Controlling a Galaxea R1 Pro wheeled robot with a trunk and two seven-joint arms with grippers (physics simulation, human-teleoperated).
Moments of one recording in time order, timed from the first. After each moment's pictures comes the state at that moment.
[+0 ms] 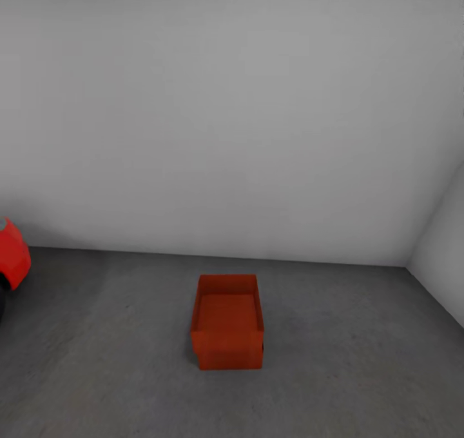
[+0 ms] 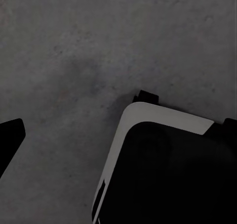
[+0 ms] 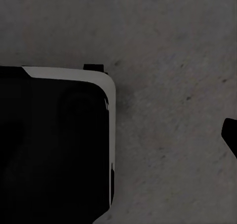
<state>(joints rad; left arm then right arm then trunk) -0.22 0.06 -0.22 0.00 0.51 -0.11 0.09 -0.11 -0.06 0.32 0.03 -0.30 -0.25 -0.03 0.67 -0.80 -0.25</state>
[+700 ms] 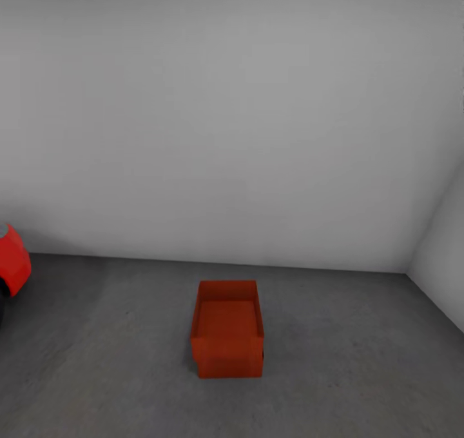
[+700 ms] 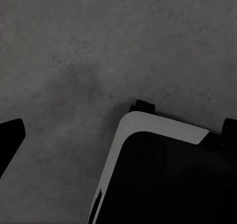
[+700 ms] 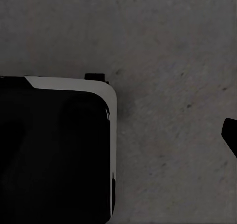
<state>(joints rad) -0.22 0.06 -0.22 0.00 0.51 -0.11 0.09 -0.11 -0.06 0.32 0.03 -0.29 -0.24 -0.02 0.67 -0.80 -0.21</state>
